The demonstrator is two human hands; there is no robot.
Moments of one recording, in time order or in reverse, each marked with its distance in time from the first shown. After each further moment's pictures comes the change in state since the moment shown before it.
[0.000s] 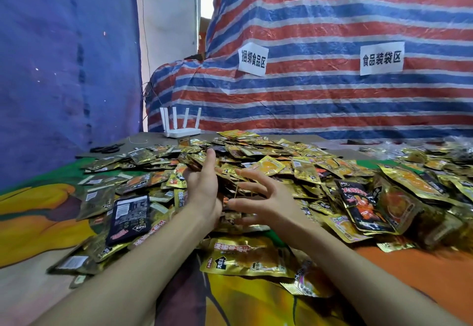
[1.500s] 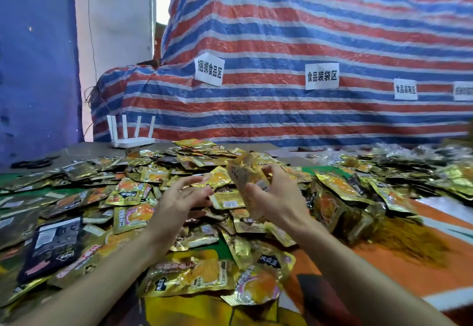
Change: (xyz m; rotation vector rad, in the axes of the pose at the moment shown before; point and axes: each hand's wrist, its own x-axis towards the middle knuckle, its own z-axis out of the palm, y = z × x) left_hand -0.010 -0.024 -0.005 0.400 -0.618 0.191; right_hand -0.027 -0.035 -0.077 -0.833 0.567 -0.014
